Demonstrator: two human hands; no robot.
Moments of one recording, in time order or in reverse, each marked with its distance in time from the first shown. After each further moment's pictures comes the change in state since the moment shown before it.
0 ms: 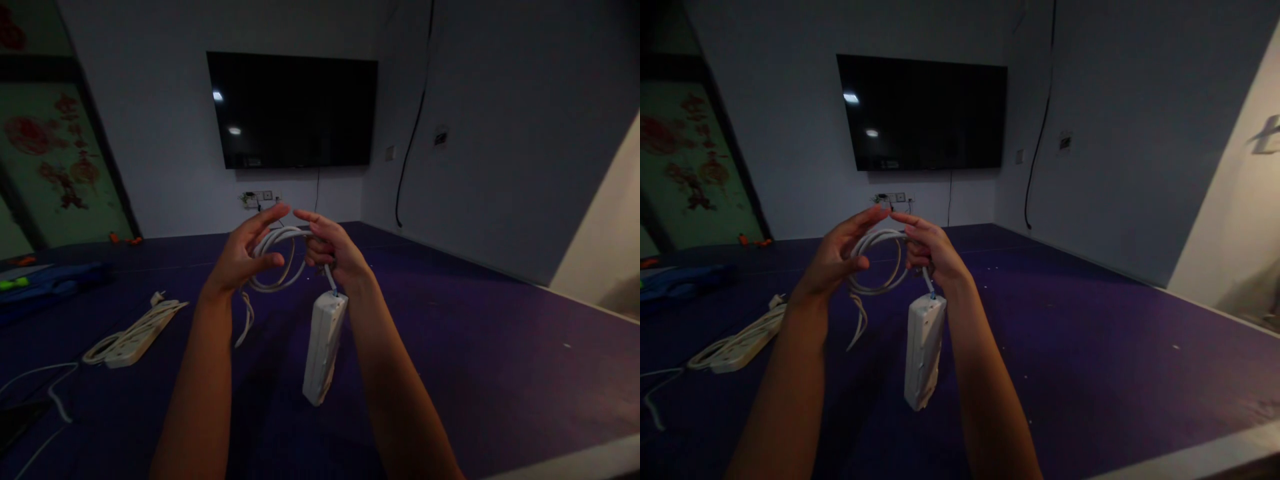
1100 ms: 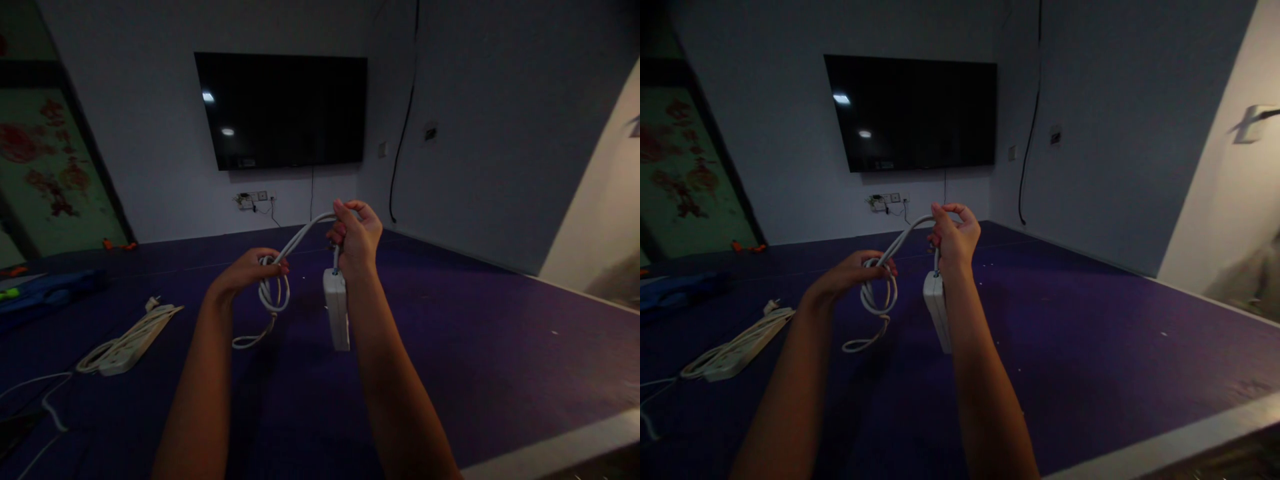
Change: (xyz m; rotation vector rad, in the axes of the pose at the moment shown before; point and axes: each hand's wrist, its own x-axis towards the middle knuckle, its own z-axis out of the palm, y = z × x) left_hand 0.002 -0.026 0.010 0.106 -0.251 -0.543; right_hand 0.000 -0.013 -0.013 -0.229 0.713 -0.374
